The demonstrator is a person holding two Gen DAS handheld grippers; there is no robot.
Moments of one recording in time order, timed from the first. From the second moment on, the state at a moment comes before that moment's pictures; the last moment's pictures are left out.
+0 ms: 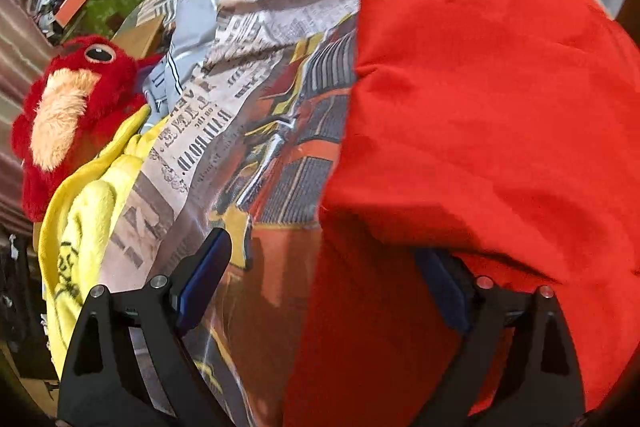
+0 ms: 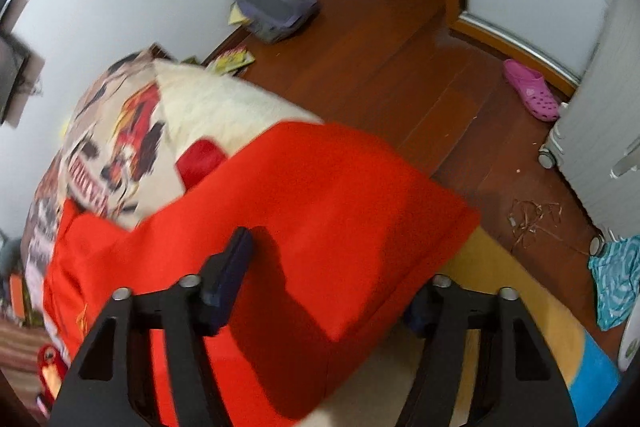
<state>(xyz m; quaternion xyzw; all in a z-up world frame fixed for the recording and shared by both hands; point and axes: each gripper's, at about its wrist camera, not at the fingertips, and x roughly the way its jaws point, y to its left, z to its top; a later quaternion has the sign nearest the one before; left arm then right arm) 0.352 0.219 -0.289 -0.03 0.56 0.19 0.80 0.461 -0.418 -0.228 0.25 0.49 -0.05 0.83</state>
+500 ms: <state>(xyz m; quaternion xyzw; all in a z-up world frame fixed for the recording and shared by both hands) 0.330 0.168 -0.187 -0.04 0.47 0.13 0.87 0.407 -0.398 -0.080 0.13 0.33 -0.05 0.93</state>
